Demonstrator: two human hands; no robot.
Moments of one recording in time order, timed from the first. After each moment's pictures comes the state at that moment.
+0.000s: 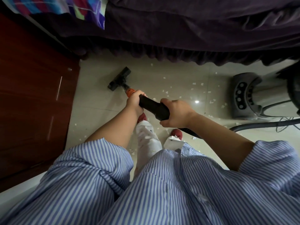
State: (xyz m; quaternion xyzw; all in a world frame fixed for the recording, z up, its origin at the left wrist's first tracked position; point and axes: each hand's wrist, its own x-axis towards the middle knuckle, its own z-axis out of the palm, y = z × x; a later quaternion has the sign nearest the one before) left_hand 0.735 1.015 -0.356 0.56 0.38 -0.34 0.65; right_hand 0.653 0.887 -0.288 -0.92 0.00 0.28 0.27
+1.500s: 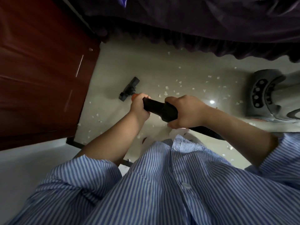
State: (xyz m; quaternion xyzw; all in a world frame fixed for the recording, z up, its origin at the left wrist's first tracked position) left_hand 0.623 1.043 -0.312 0.46 0.47 -0.27 0.70; right_hand 0.583 0.890 -0.235 -0.90 -0.15 0.31 0.26
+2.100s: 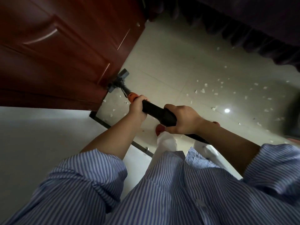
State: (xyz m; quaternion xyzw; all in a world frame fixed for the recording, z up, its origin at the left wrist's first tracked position) left_hand 0.596 1.310 -0.344 0.42 0.54 -0.16 0.71; right_hand 0.574 1.146 -0.298 -0.87 -0.23 0.32 0.28
